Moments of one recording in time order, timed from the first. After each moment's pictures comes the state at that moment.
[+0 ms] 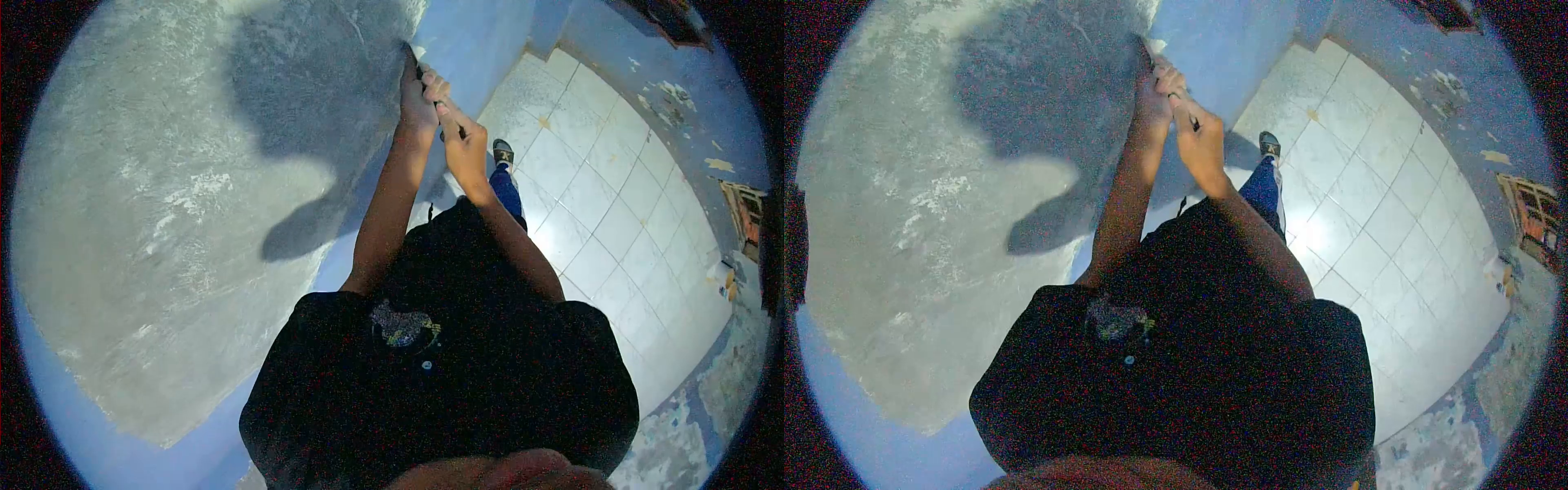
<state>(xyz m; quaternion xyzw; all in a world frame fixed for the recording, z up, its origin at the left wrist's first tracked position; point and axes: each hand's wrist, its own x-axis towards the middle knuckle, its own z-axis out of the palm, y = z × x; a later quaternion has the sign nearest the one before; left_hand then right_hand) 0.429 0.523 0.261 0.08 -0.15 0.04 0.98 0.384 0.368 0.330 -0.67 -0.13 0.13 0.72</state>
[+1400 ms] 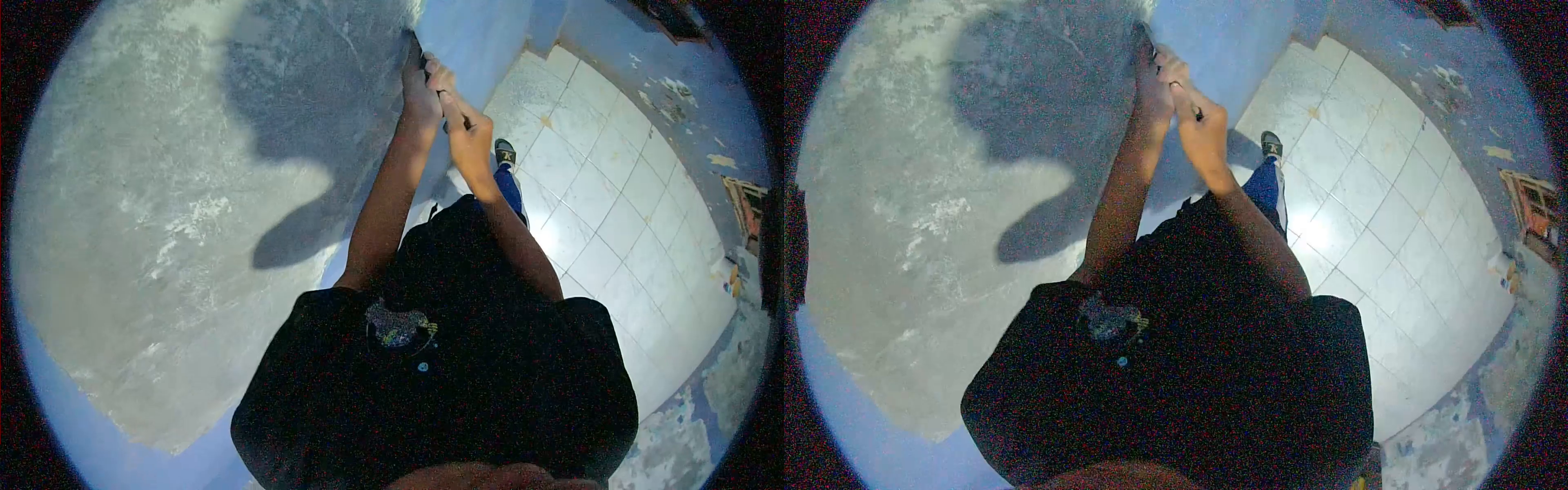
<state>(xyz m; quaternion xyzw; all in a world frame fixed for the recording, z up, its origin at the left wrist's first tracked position) 0.455 0.510 0.303 0.16 0.07 0.13 0.98 0.411 0.371 0.347 -0.67 -0.12 0.13 0.72</state>
